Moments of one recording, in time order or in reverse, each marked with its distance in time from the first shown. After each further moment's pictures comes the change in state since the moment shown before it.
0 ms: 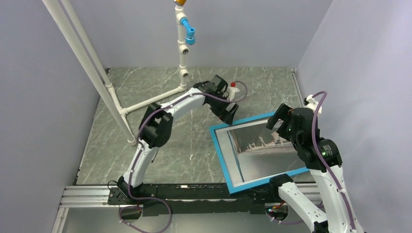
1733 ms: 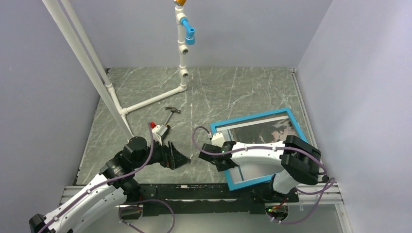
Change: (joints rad) left arm 0.000 -1.872 -1.627 0.442 -0.163 -0.798; right arm 0.918 0.831 -0.283 0.332 0.064 0.202
